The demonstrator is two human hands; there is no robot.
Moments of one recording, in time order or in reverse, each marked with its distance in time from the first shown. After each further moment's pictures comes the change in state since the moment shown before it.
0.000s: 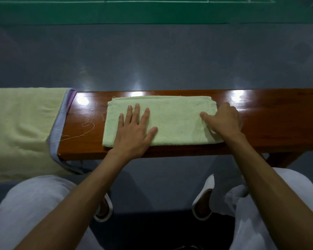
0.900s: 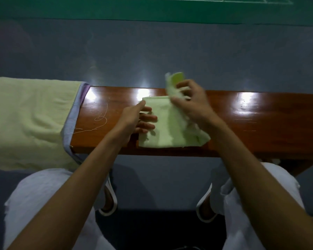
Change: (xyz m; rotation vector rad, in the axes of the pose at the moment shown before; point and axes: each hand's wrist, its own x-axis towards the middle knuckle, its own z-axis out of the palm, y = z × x) left_hand 0.010 -0.015 -0.056 -1.414 -0.123 -0.563; right_hand -0.046 -0.116 -0.009 0.855 -0.371 -0.379
